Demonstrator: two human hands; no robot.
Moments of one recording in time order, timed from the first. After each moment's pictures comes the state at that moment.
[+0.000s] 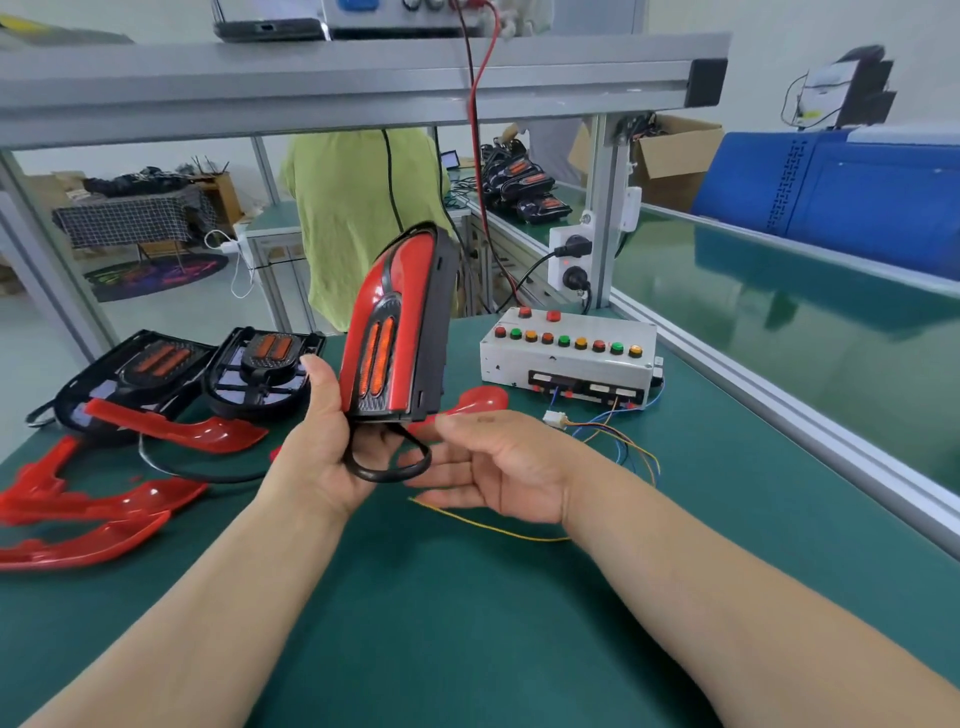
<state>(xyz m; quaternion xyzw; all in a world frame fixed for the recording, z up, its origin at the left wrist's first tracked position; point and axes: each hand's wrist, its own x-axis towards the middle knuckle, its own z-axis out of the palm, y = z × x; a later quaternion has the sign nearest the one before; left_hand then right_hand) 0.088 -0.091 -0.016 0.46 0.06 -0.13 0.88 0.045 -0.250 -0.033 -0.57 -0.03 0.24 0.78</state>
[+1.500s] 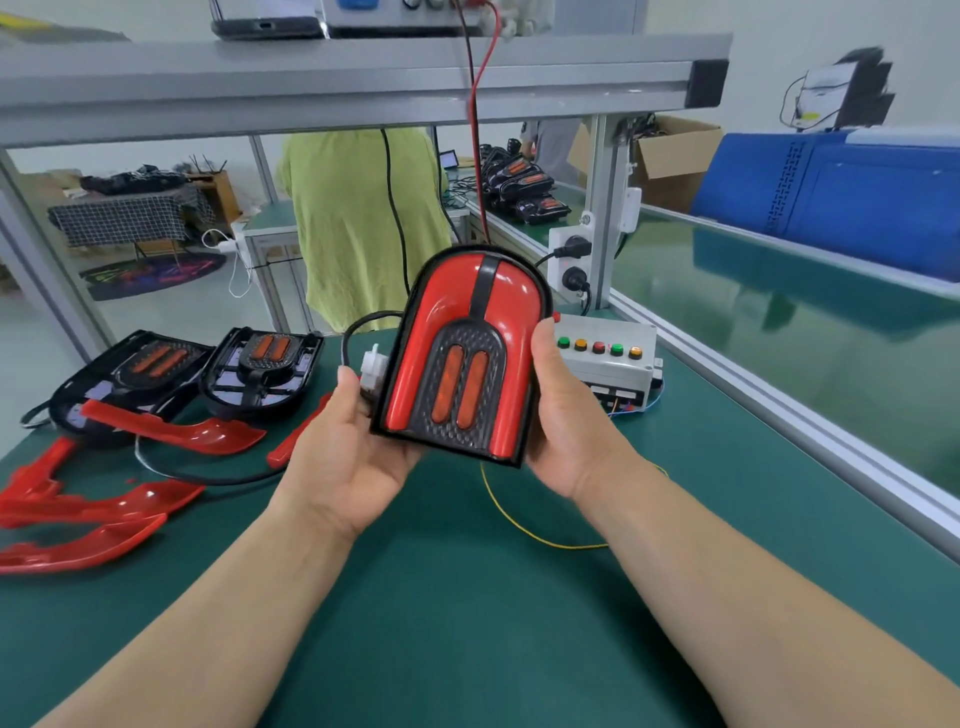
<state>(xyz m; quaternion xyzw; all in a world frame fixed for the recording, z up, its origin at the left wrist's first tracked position) 0.083 -0.093 -0.029 0.43 0.00 -0.15 0.89 0.056 -0.271 -0.025 -0.50 -0.07 0.02 0.87</state>
